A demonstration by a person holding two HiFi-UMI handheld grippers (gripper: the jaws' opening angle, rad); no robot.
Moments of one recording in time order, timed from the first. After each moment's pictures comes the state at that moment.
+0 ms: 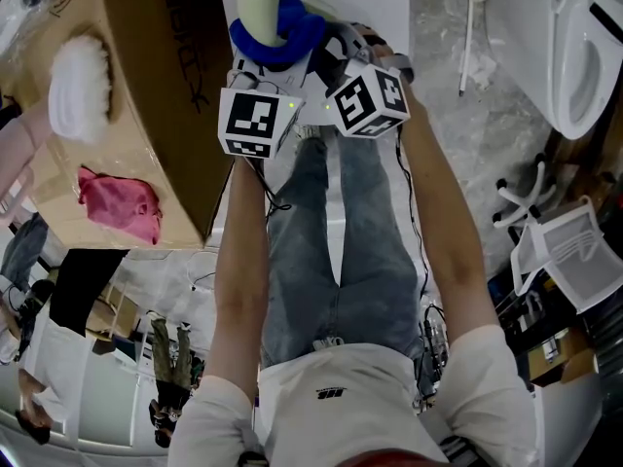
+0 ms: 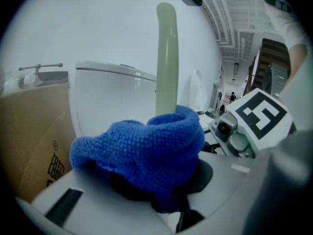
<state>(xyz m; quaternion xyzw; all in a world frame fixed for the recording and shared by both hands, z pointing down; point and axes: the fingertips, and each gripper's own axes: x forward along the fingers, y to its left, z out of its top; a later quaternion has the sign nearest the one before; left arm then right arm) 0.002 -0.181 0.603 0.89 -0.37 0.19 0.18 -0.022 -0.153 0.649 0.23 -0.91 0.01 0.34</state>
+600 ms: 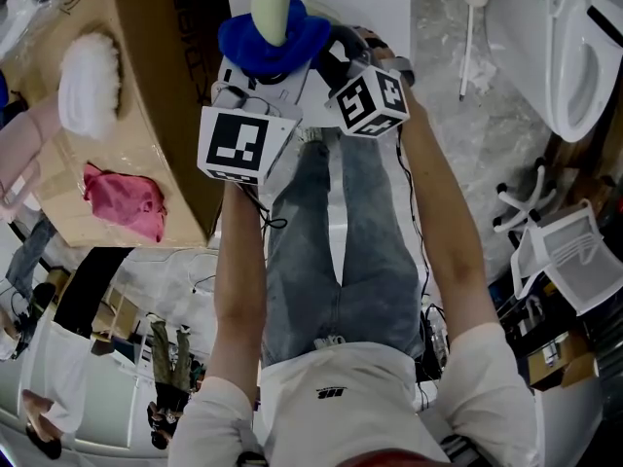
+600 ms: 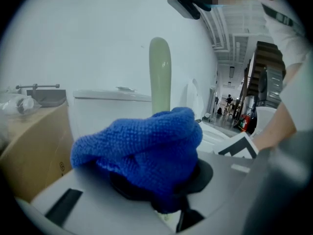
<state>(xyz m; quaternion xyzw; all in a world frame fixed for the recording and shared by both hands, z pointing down) 0.000 -0.190 0.533 0.90 -0.36 0.17 0.15 -0.020 -0.156 0.653 0.23 -0.91 0.01 0.35</state>
